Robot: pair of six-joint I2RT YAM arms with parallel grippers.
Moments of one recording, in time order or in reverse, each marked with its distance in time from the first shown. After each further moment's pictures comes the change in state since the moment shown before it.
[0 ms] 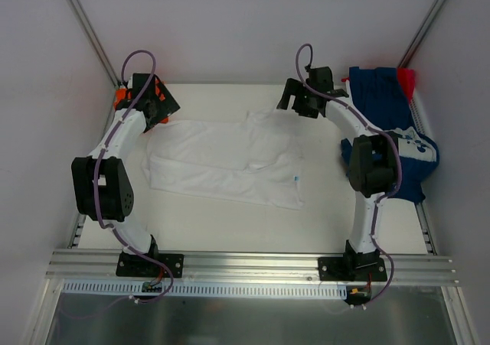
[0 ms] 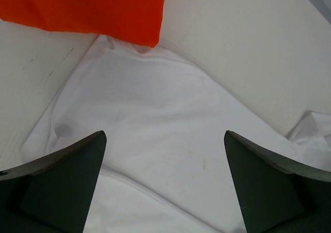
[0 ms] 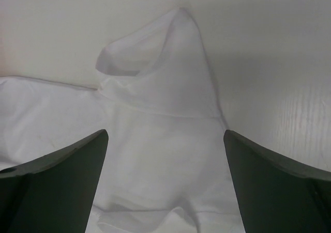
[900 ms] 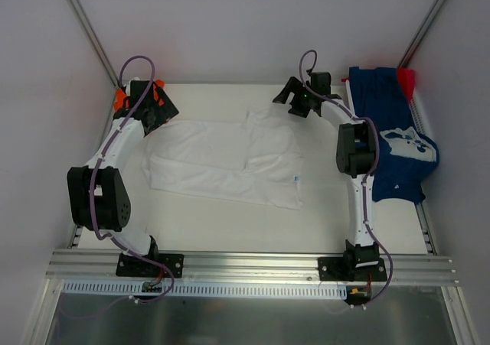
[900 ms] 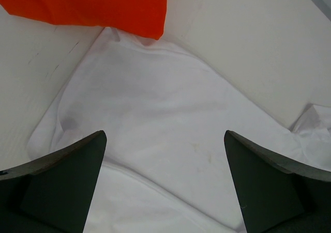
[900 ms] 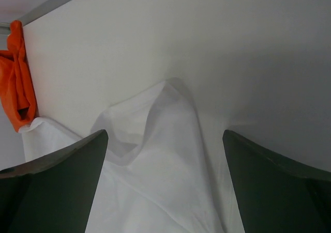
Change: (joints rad) left arm 0.000 -0.077 -0.109 0.064 0.003 0.015; right arm -0.102 0.455 0.305 0.201 -0.297 0.178
